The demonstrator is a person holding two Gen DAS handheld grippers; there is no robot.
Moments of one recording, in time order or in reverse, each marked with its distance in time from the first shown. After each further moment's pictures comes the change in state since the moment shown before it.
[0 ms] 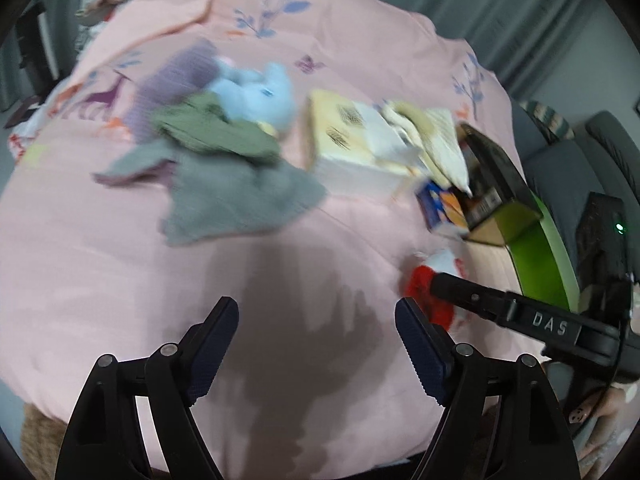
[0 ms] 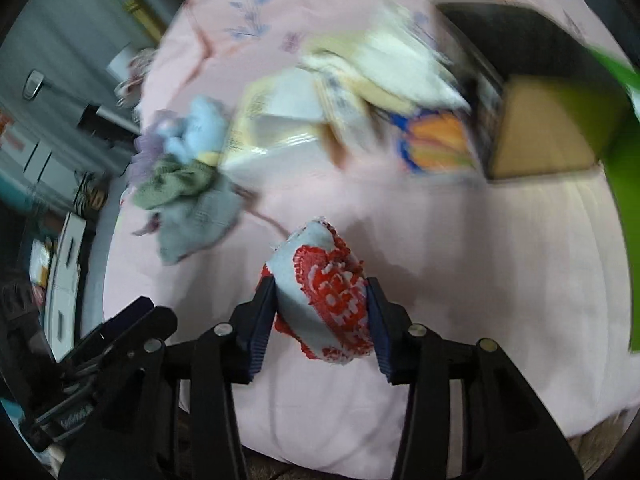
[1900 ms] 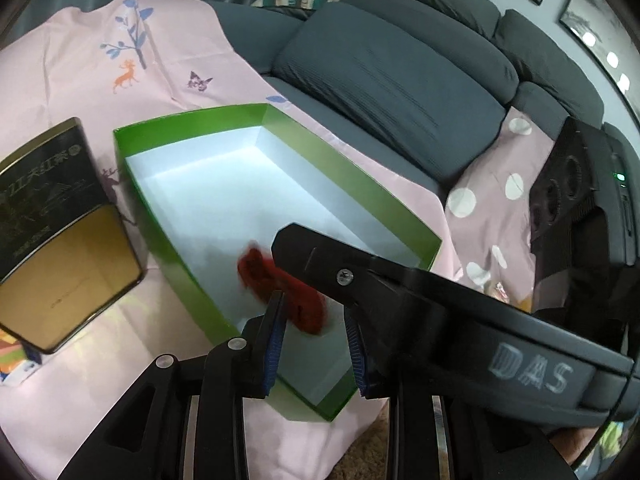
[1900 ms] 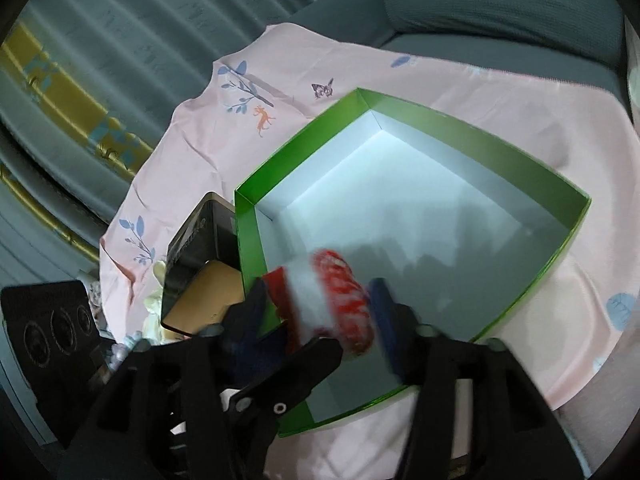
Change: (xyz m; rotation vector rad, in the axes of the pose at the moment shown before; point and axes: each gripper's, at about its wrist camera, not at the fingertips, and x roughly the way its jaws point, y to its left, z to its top) left arm 0.088 -0.339 -0.010 0.649 0.110 -0.494; right arm -0.166 -0.225 -0.023 0.434 -0.542 -0.065
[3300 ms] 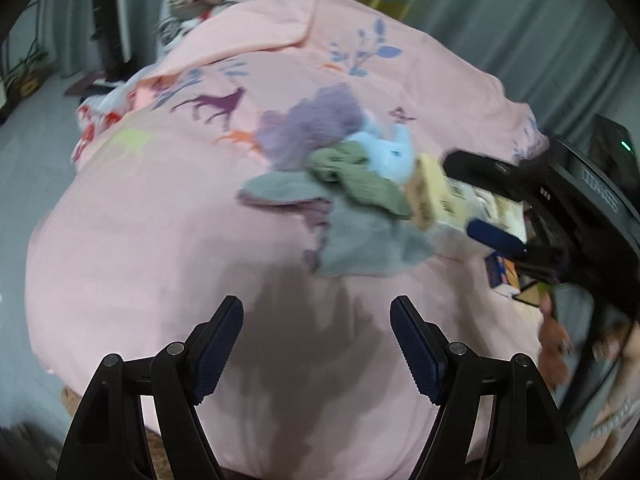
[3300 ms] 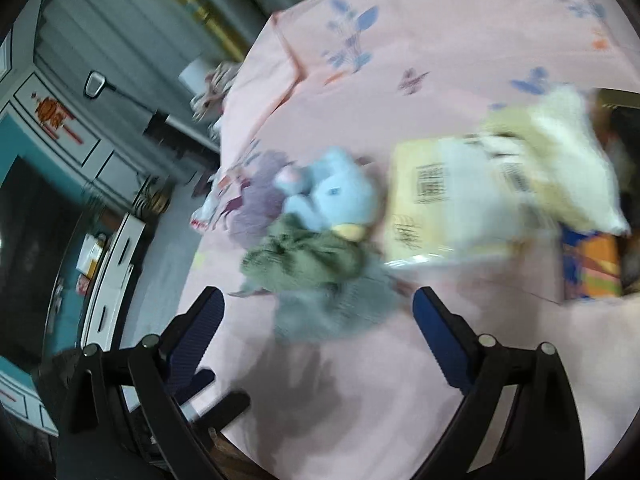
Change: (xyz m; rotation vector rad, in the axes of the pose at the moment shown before) left arm -0.296 0.232 -0.247 -0.824 -0.280 0.642; right arm 0.153 0.341 -0.177 -0.539 0.511 0.360
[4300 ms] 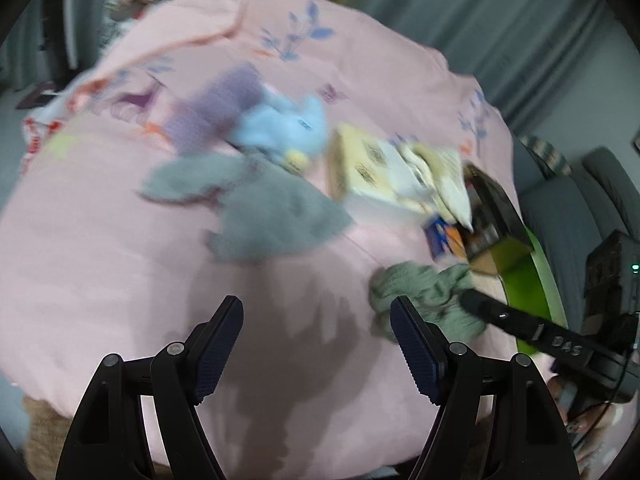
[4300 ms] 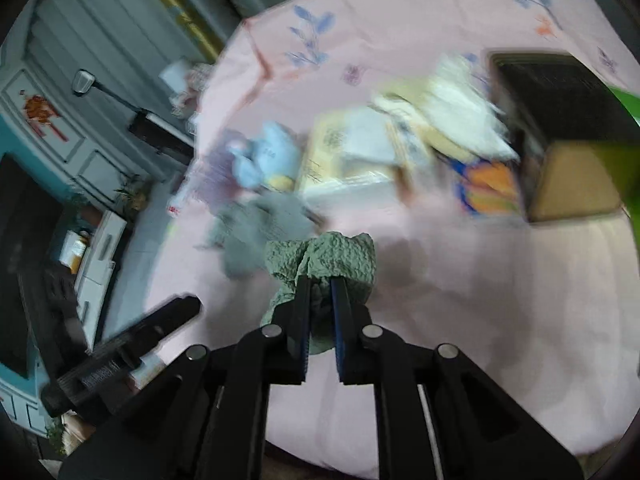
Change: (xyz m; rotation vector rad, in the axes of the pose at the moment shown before) left arm 0.016 -0.059 -0.012 0.123 0.070 -0.186; right arm -0.088 -0.067 -0.079 0.055 -0.023 -0.138
